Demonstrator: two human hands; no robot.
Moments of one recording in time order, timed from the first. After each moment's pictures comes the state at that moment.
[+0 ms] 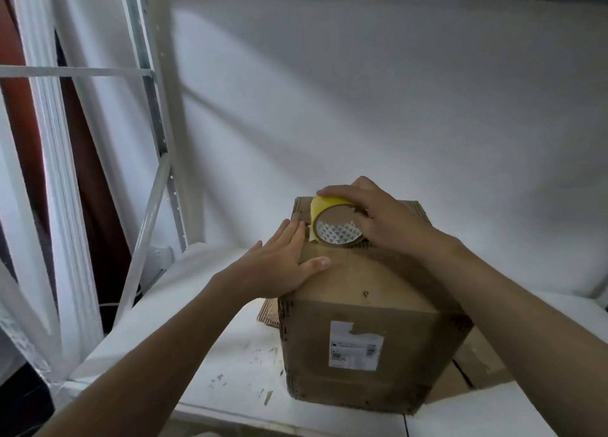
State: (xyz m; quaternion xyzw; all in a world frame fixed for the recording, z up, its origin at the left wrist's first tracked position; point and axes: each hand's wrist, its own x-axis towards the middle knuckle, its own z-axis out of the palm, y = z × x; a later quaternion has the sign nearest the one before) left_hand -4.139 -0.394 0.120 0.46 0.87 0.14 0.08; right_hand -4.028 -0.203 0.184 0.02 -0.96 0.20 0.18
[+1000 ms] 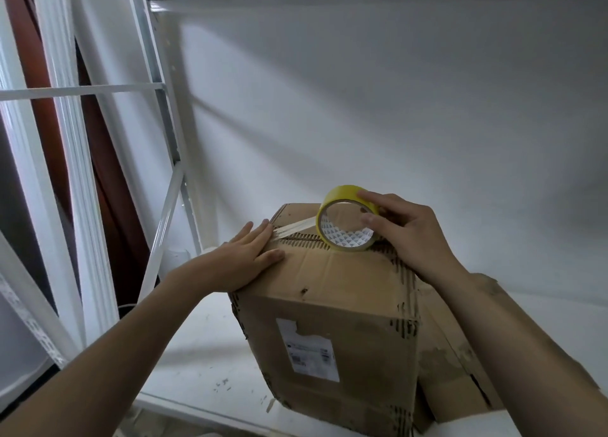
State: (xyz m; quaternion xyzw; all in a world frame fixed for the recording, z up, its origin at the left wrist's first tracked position) left_hand -4.164 -0.425 0.139 0.38 0.91 0.10 0.12; right_hand -3.998 -0.183 0.163 0.00 -0.78 0.53 0.33
